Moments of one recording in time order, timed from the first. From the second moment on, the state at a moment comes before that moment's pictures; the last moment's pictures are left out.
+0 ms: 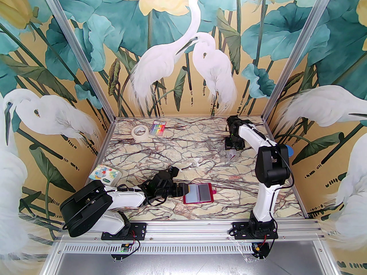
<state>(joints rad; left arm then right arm) -0.82 1.43 0.36 0.39 0.36 -0.94 0.14 1.99 1.61 -1.05 0.14 0.19</state>
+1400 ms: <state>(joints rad) -0.82 1.46 0.39 0.40 0.36 -0.94 0.14 2.03 1.64 -1.07 0.23 0.19</state>
